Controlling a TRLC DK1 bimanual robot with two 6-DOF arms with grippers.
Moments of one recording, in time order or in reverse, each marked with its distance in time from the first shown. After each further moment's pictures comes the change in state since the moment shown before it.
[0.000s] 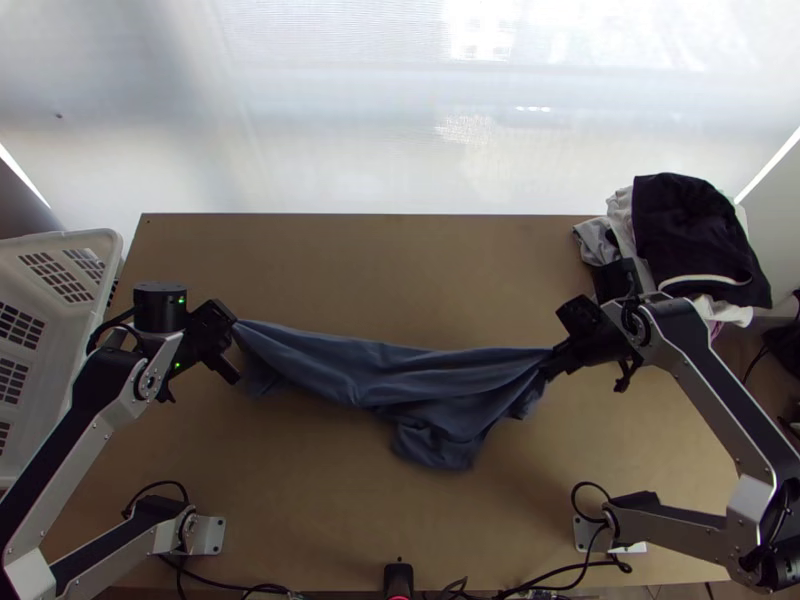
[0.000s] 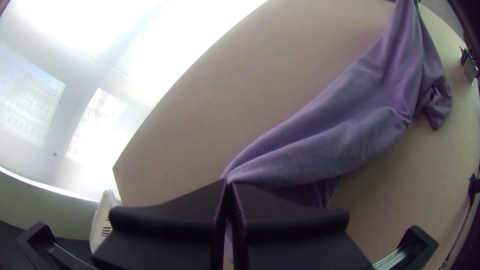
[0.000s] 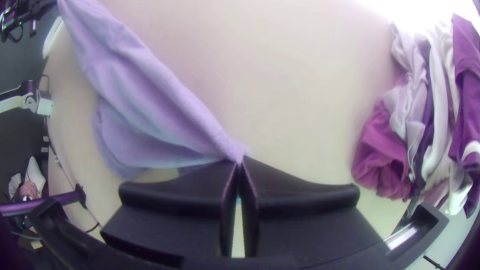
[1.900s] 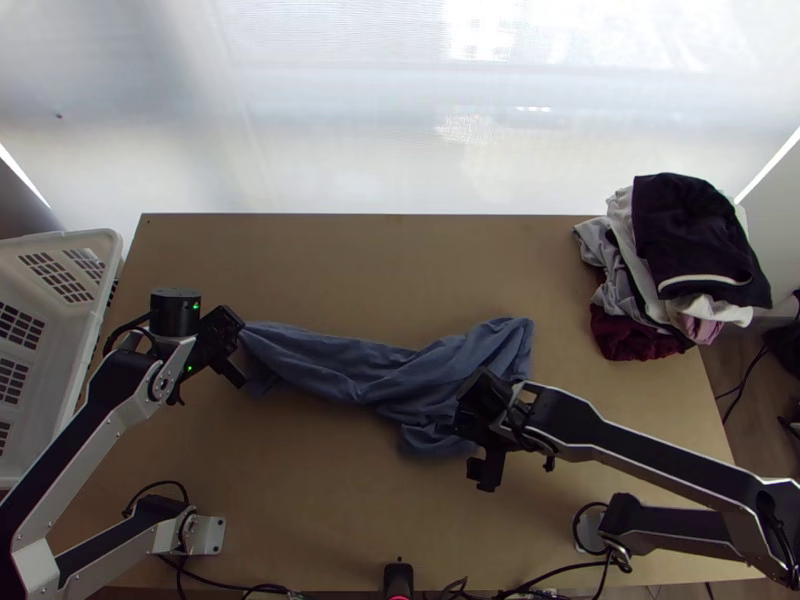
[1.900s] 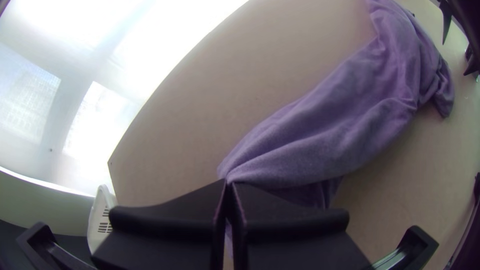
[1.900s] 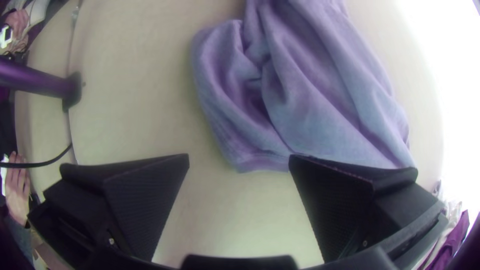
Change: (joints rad) left arm -0.023 0.031 -0.061 0.060 -0.040 -0.014; right arm 0.784 -0.031 -0.244 0.211 0.169 -0.025
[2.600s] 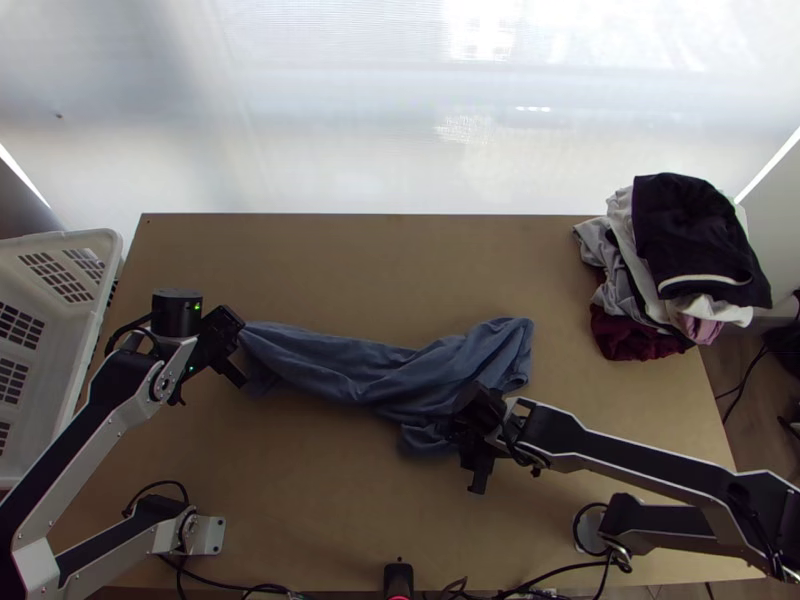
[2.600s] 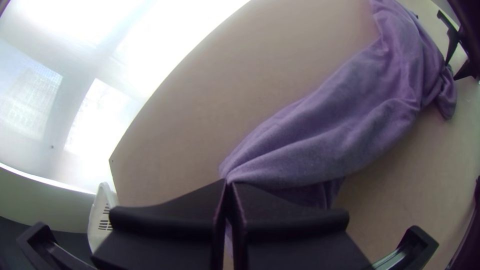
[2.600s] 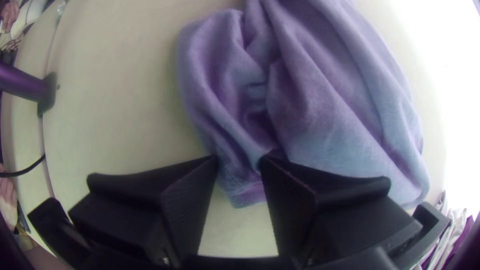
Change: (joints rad) left arm -0.004 0.003 -0.002 0.007 -0.018 -0.012; right arm 0.018 0.046 -0.165 0.303 0.019 -0.005
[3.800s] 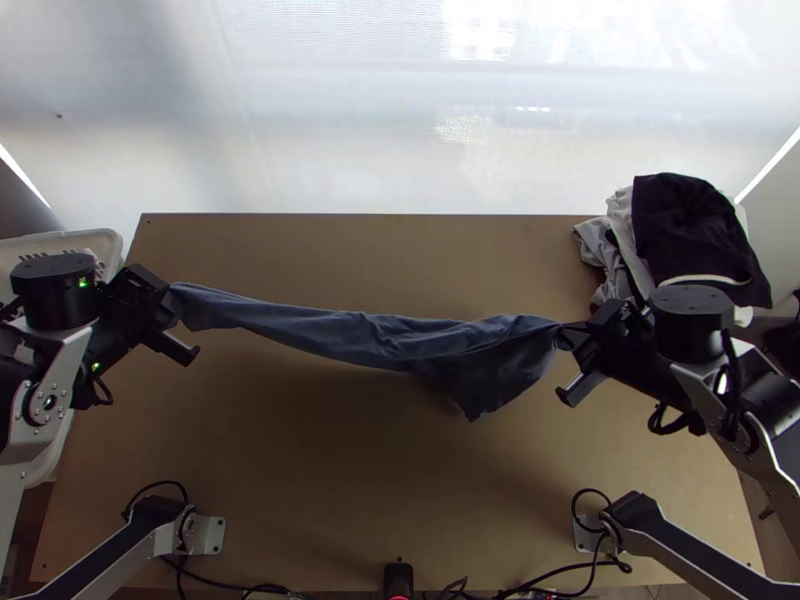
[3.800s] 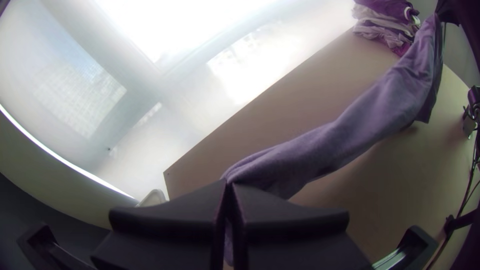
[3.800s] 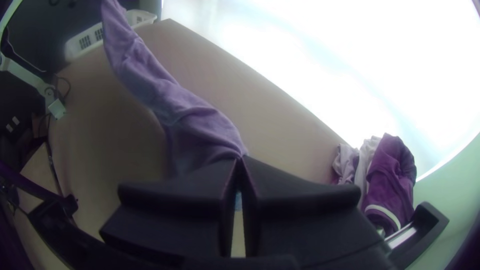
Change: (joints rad) left arm 0.051 -0.142 0.497 -0.414 0.004 -0.086; right arm -0.520 -0.412 0.573 -0.477 -0.031 0.037
